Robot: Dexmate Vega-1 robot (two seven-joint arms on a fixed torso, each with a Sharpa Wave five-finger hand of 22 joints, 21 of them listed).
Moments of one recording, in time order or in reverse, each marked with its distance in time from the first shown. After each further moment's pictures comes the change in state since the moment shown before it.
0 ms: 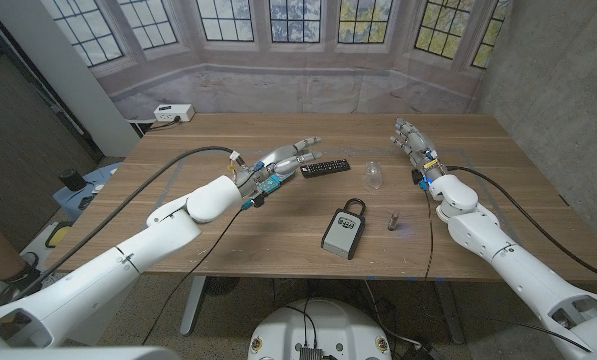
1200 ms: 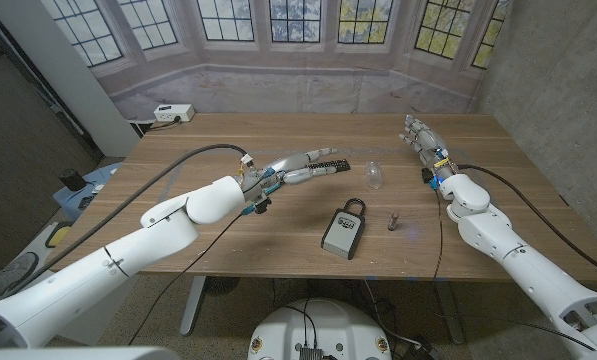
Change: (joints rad) left arm 0.028 0.071 0.008 -0.191 0.122 0.121 -0.061; left_hand -0.008 0.002 0.000 0.000 0.000 0.009 -0.057 0.000 0.000 0.025 -0.038 0.000 -0.001 -0.004 -0.004 0.000 0.005 -0.021 0.011 0.000 0.000; right arm -0.015 -0.038 0.032 0.003 0.012 0.028 0.020; right_hand 0.013 0.005 0.008 -0.019 0.000 0.000 0.000 0.000 0.000 0.000 0.000 0.000 0.000 0.000 0.000 0.000 -0.002 0.007 0.000 0.000 0.000
